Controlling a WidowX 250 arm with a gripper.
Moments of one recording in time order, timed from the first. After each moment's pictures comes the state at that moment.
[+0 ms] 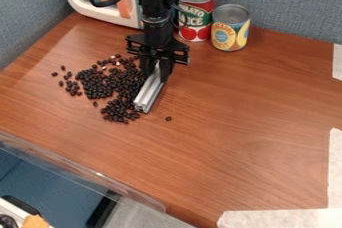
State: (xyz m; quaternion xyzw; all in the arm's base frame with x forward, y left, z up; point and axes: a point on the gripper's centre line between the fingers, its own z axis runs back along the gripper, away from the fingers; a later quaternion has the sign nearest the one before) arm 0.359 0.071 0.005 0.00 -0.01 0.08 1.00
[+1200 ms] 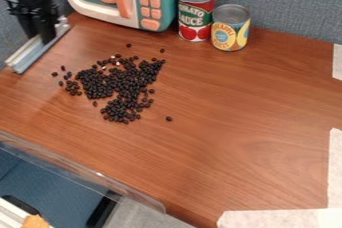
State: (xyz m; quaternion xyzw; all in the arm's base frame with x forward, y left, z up) arm 0.302 0.260 0.058 0.00 -0.01 0.04 1.00
